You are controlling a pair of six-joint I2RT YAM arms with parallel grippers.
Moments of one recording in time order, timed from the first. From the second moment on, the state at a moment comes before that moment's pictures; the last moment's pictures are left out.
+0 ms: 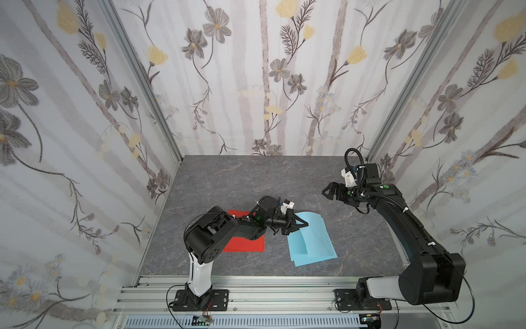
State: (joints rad) left arm -0.78 1.91 0.87 0.78 0.83 -1.52; right arm 0.07 1.37 1.20 -0.77 -0.32 0.31
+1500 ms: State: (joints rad) left arm -0.79 1.94 1.05 0.22 0.83 -1.17; right arm 0.21 1.50 0.84 -0.39 -0.48 0.63
